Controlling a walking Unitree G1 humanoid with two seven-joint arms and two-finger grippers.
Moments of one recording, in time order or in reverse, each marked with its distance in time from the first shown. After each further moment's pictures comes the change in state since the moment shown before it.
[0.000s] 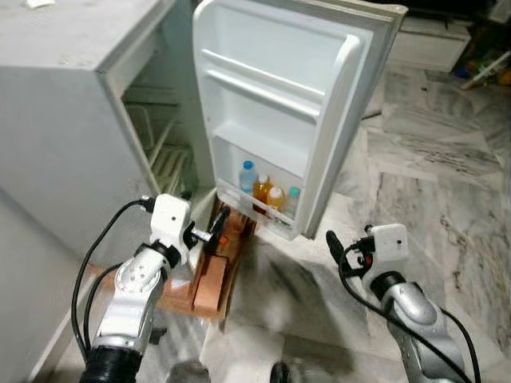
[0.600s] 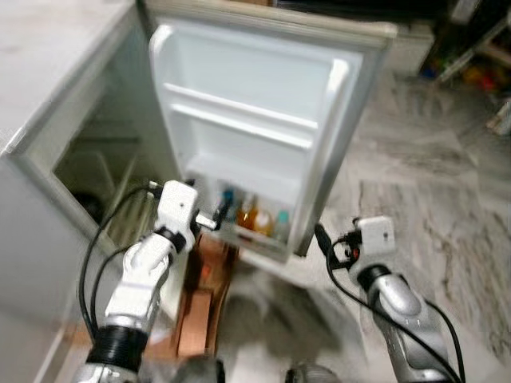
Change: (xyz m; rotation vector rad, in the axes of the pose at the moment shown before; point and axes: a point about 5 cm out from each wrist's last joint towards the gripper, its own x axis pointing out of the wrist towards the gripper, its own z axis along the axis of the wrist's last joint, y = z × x) left arm 0.018 -0.020 0.002 0.022 -0.012 -0.057; right arm 0.006 0.005 0.003 -0.013 -0.012 0.003
